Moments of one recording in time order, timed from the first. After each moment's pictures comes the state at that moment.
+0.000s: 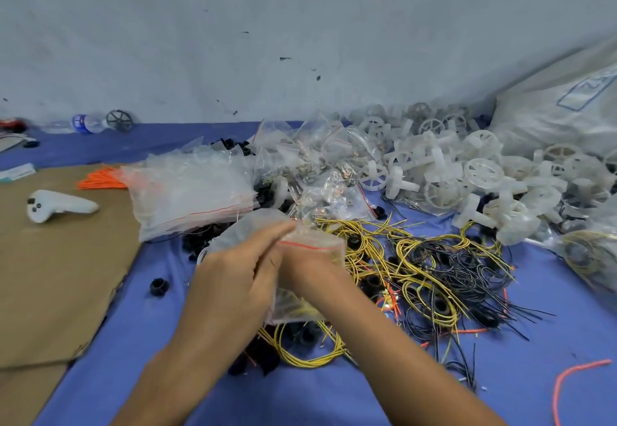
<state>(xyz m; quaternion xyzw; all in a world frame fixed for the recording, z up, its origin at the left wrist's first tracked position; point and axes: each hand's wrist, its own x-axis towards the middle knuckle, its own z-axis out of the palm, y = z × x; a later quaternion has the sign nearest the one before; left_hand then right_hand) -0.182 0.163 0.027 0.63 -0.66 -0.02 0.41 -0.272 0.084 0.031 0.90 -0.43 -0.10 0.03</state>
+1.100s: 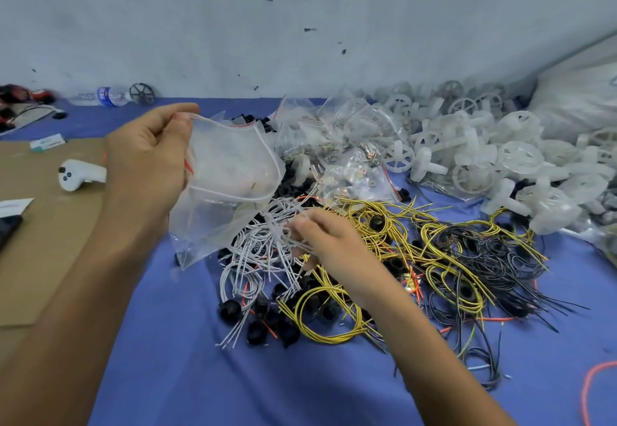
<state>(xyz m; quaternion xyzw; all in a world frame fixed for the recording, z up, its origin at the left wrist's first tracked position) -0.091 0.118 0.081 0.60 -0.46 -0.12 0.65 -0.297 0.082 -0.017 0.65 -0.37 0.31 -0.58</state>
